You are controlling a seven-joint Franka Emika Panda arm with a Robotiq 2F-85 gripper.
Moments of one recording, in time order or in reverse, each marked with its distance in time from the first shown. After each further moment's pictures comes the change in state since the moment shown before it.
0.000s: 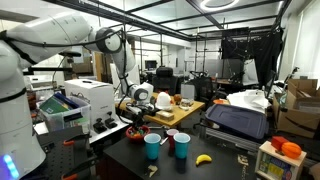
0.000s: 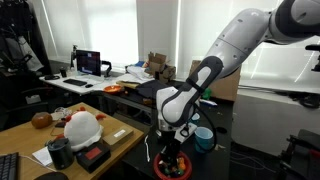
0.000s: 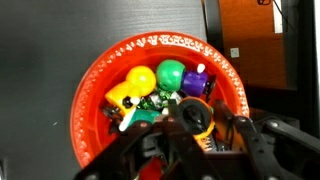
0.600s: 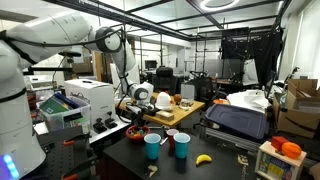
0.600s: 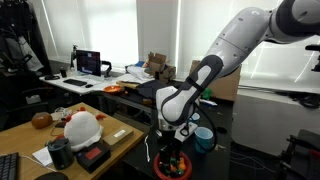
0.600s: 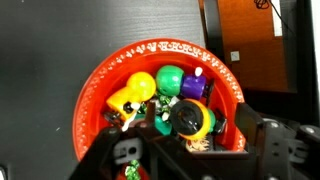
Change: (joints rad) arm 0.001 -0.007 -0.001 0.000 0.000 -0.029 0.013
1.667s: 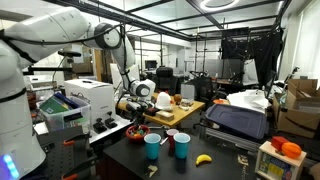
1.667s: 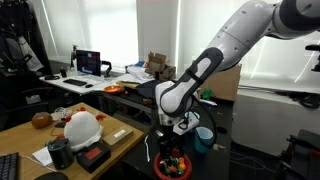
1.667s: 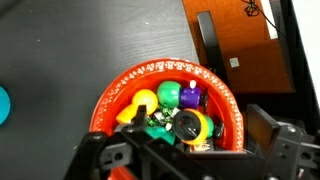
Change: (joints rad) arm -0.007 -0.041 -0.006 0.002 0.028 -0.114 0.085
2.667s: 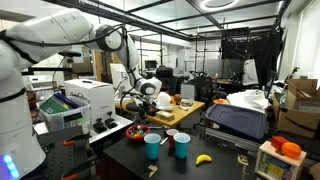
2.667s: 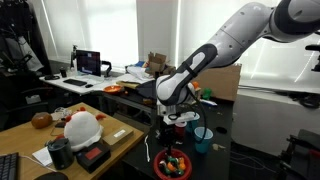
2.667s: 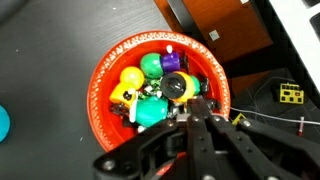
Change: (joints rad) arm -0.052 0.027 0.013 0.101 0.096 -0.025 0.159
